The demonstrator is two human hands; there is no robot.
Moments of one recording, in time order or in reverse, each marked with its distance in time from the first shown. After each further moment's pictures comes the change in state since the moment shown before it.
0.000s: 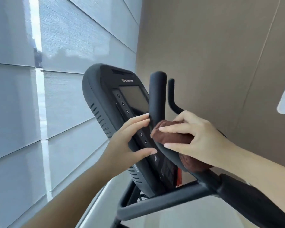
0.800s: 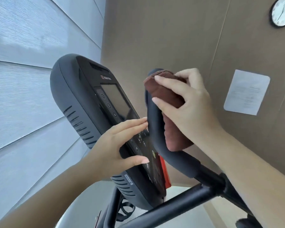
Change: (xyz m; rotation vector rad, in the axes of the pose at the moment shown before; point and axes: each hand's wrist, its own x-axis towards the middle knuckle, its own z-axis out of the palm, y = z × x) left_hand 0.024 -0.056 -0.015 0.005 -0.168 0.309; right_hand 0.061 -0.042 0.013 -0.269 0.521 0.110
